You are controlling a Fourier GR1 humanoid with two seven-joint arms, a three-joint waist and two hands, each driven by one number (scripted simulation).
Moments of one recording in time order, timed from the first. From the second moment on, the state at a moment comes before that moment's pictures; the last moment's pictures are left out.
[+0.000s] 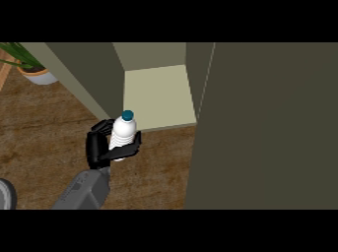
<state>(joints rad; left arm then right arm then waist) -0.35 0.10 -0.27 -0.78 0.56 0.52 -0.73 0.19 -0.37 -0.33 -2.26 -0.60 0.22 0.18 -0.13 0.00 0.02</state>
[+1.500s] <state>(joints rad) -0.28 0.13 -0.27 -0.86 0.62 0.59 -0.78 0.14 -0.41 -0.37 -2.19 -0.69 0.29 0.17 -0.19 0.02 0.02</state>
